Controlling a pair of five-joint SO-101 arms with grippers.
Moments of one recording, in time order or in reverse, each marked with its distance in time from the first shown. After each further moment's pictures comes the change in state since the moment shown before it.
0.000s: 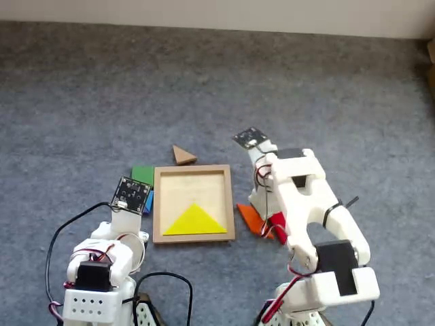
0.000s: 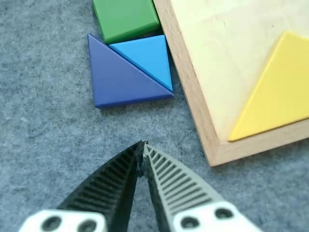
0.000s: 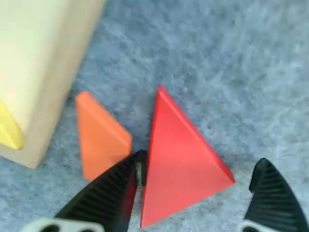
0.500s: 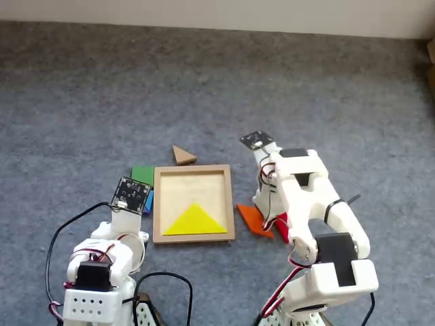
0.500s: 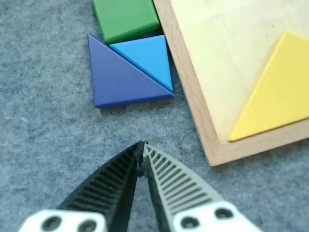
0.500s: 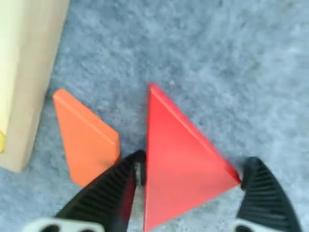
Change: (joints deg) left arm 0.0 0.0 0.0 0.0 0.0; right arm 1.8 2.9 -0.4 -0.4 -0.1
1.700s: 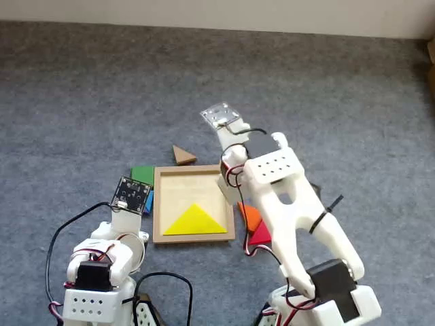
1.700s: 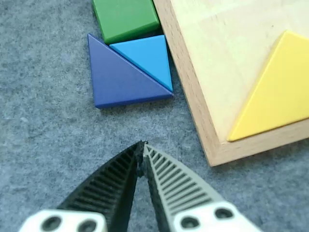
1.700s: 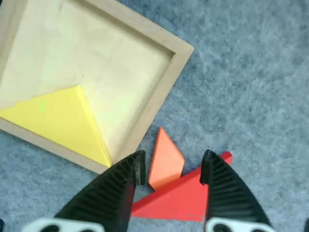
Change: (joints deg) left arm 0.0 0.0 0.0 0.0 0.0; right arm -17.0 -12.0 -13.0 13.7 -14.5
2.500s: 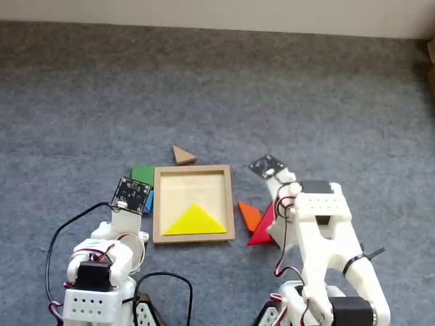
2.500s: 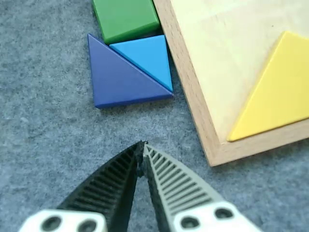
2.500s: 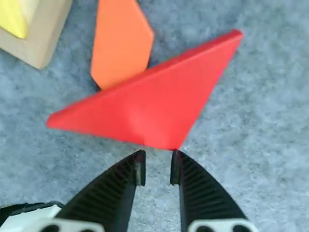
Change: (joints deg) left arm 0.0 0.0 0.0 0.0 0.0; right arm 21.3 -15.5 33.7 -9.2 25.1
